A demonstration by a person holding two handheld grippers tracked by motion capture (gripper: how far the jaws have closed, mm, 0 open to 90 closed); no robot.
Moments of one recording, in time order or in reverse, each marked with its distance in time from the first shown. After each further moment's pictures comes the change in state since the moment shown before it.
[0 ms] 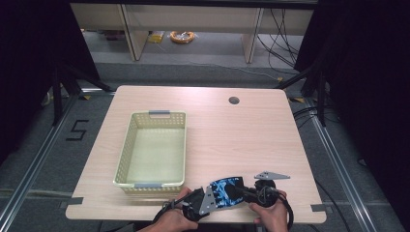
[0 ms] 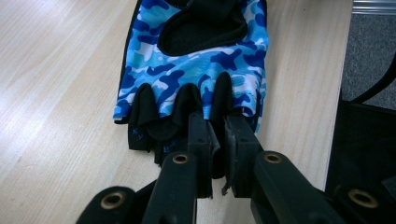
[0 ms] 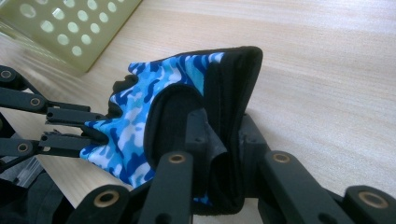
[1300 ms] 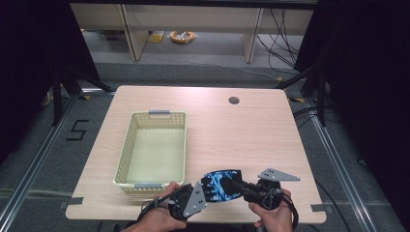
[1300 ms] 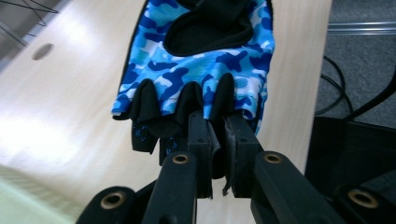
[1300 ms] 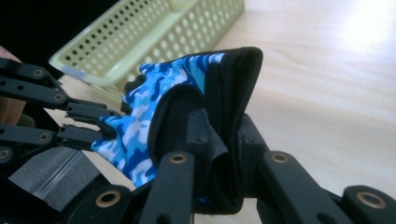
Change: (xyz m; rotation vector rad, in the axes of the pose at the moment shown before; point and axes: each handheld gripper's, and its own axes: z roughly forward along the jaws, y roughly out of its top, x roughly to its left) left arm 0.016 0.023 -0.075 -0.096 0.061 0.044; right arm 0.048 0.024 -0.042 -0.164 0.082 -0.072
